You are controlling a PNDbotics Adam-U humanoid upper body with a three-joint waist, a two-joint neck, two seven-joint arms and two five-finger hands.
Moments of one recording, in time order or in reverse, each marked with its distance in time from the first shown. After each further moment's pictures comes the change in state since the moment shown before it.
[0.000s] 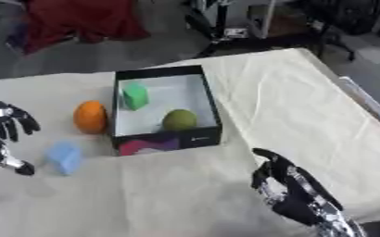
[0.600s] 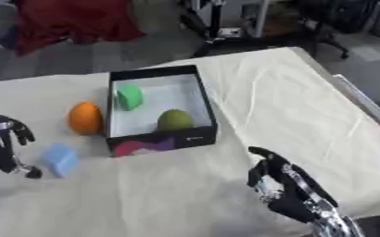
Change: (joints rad) left arm 0.003 -0.105 -0.024 0.086 -0.186 0.083 0.083; right arm -0.001 0.000 0.000 0.000 0.000 0.000 0.000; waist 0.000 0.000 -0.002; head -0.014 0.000
